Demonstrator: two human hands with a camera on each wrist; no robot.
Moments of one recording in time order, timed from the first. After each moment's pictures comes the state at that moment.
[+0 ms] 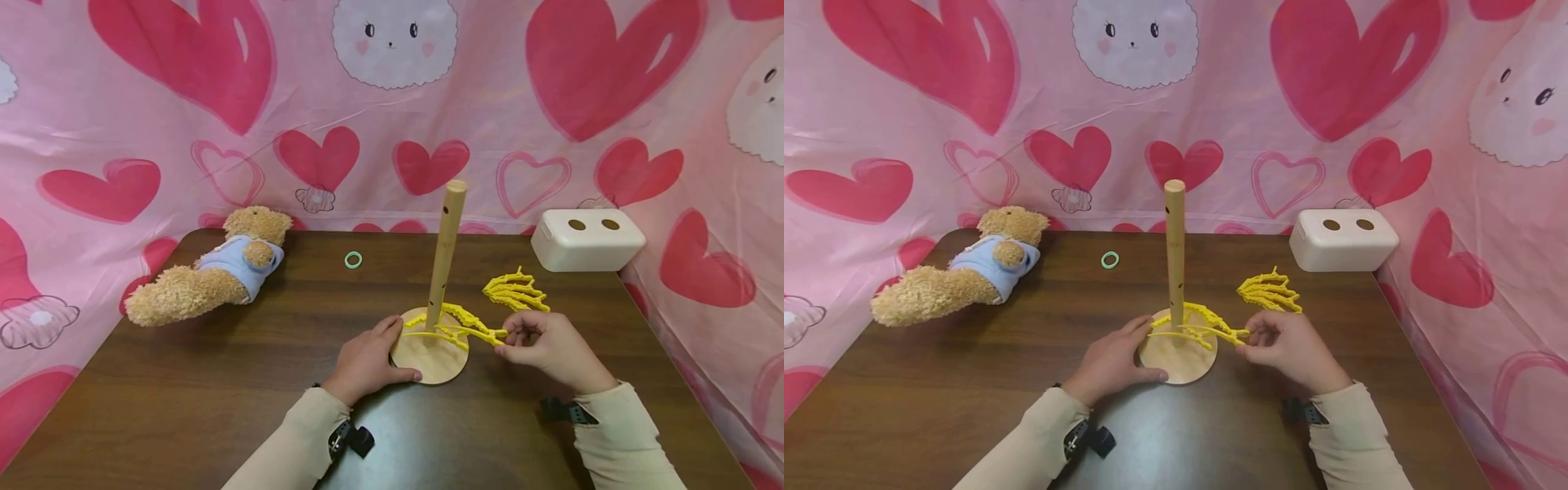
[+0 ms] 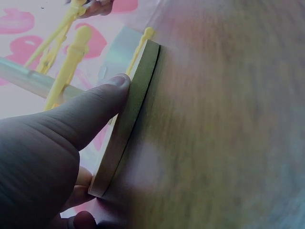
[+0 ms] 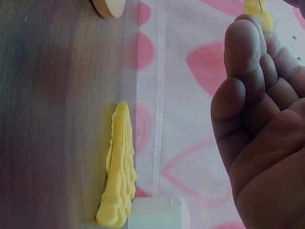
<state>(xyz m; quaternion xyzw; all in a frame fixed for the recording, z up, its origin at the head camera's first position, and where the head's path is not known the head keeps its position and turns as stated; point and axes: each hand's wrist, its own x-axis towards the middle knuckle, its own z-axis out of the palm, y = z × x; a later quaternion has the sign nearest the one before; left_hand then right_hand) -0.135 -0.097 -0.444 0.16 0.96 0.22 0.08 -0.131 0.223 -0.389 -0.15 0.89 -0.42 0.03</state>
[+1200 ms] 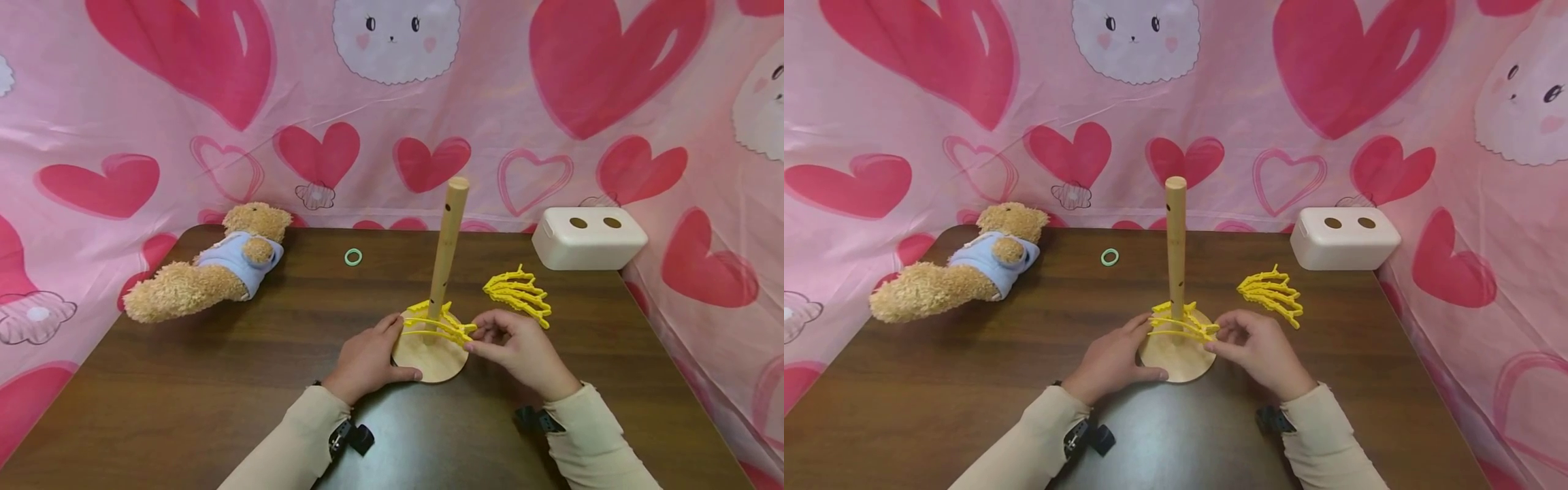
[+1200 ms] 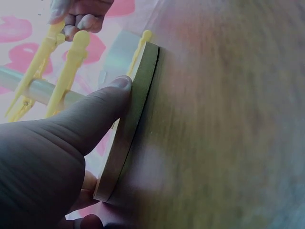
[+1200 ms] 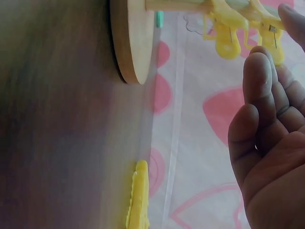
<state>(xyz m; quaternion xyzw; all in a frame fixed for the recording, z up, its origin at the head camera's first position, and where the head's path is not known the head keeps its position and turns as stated) -0.136 -0.093 -0.443 0.16 0.96 0.19 0.10 -0.127 0.180 -0.398 -0.16 0.88 -0.45 -0.01</state>
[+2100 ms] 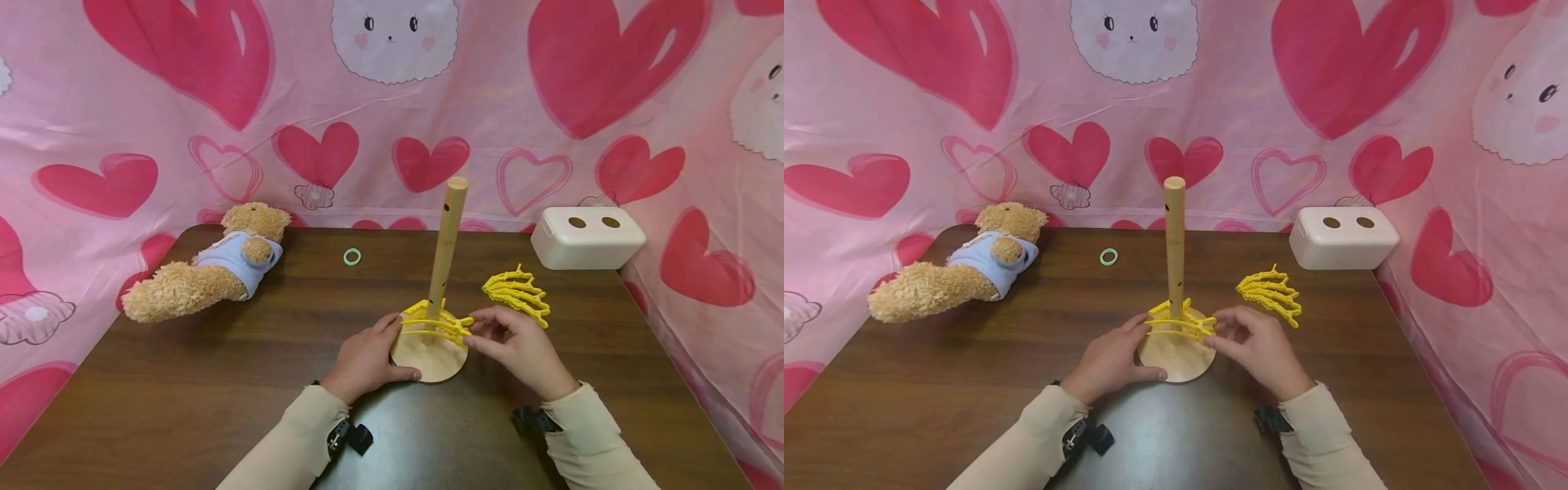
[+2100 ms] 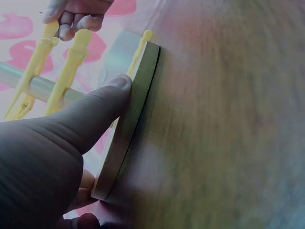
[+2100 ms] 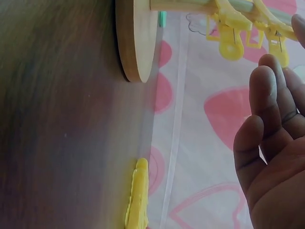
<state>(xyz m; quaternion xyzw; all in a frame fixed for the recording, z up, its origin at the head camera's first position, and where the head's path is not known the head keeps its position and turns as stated) -0.135 -0.094 -0.443 0.16 0.96 0.20 0.09 -0.127 0.177 -0.400 -0.18 0.88 -0.44 -0.06</state>
